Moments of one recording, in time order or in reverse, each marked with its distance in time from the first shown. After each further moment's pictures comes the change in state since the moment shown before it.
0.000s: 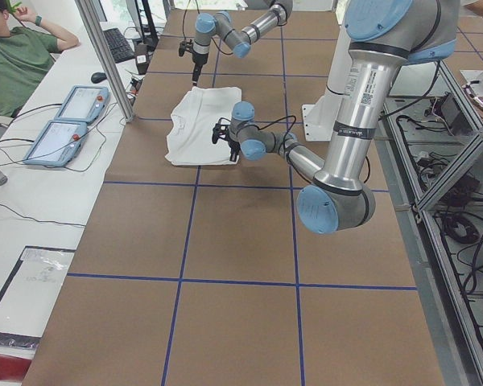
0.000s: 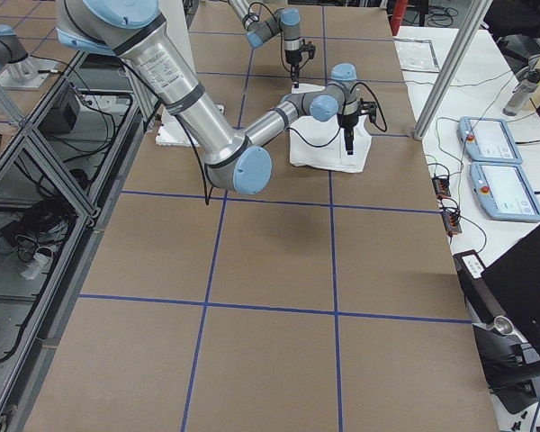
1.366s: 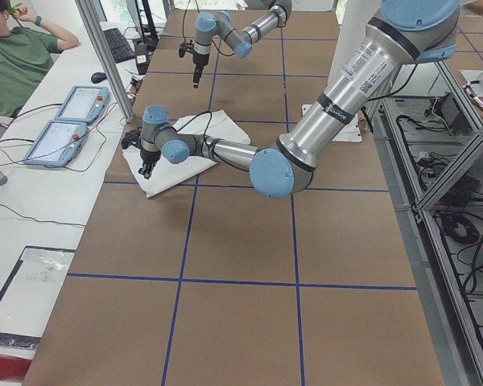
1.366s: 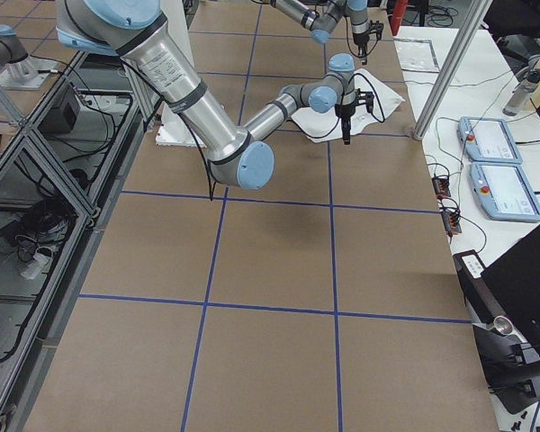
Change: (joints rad) left arm -0.377 -0.415 0.674 -0.091 -0.086 0.449; right arm -0.025 0.069 -0.017 -0.006 0.027 0.027
